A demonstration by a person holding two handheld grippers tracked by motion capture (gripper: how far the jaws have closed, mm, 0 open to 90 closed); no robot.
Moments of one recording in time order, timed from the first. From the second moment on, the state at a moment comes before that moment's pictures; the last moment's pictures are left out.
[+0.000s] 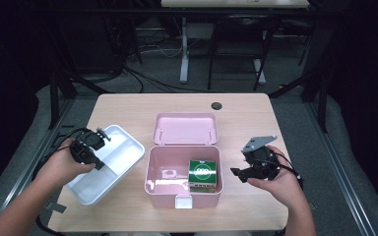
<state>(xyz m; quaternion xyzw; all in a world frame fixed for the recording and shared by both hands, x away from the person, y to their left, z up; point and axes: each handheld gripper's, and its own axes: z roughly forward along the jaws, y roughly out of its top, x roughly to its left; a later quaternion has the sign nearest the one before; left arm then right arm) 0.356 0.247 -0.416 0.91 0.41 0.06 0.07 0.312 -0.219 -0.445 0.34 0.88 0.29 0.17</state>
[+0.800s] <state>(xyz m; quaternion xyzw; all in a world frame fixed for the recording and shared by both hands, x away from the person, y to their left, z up) 0.363 0.216 -0.364 0.93 0.36 0.09 0.05 0.318 -0.227 -0.451 0.36 0.87 0.29 0.16</state>
